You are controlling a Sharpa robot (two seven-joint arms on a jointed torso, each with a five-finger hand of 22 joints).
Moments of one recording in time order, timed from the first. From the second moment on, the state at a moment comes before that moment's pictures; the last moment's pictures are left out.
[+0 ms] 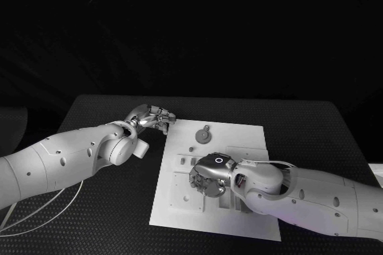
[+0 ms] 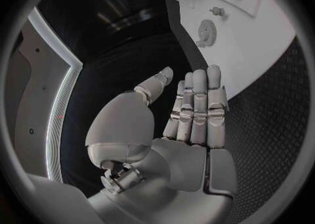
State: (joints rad) left arm 1.22 -0.74 -0.10 1.27 -0.35 -0.26 0.25; left_hand 1.08 -0.08 0.54 -0.28 0.05 0.91 0.16 0.29 0.52 1.21 0.10 0.07 0.28 1.06 0.00 0.79 0.71 0.03 1.18 -0.10 0.22 1.25; right arm 1.09 -0.66 -0.15 1.60 -1.78 -0.23 -0.05; right_hand 1.26 -0.11 0.63 -0.30 0.05 1.07 0.09 0.34 0.52 1.30 0.07 0.11 0.14 1.25 -0.03 0.68 0.85 0.25 1.02 0.11 0.40 1.30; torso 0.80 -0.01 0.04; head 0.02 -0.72
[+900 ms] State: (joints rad) left arm 1.22 -0.75 -0.10 1.27 -0.35 -0.26 0.24; left_hand 1.08 -0.08 0.54 -0.28 0.05 0.90 0.16 0.29 0.52 1.21 0.10 0.07 0.28 1.06 0.00 0.79 0.71 0.03 1.18 -0.10 0.22 1.25; right arm 1.08 -0.71 -0.16 1.62 -1.73 -0.28 -0.02; right_hand 1.15 -0.22 0.61 -0.28 0.05 0.89 0.13 0.25 0.48 1.15 0.13 0.07 0.11 1.20 0.02 0.67 0.85 0.25 0.99 0.14 0.38 1.31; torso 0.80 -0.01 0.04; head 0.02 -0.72
